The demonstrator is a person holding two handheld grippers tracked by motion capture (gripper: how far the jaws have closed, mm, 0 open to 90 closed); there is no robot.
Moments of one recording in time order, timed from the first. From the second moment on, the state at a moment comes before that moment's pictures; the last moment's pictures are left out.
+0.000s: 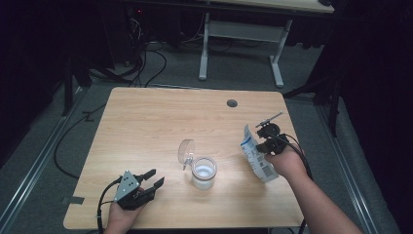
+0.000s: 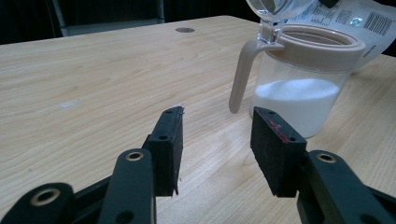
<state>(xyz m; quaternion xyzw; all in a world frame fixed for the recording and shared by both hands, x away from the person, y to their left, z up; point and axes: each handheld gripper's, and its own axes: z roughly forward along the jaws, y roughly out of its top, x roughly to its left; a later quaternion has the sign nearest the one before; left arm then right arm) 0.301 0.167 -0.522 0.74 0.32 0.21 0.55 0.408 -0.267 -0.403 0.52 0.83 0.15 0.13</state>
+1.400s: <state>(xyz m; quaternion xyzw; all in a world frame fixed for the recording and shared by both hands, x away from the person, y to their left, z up) 0.315 0.186 -0.529 0.74 0.37 0.18 0.54 0.354 -0.292 -0.419 0.51 0.74 0.36 0.24</state>
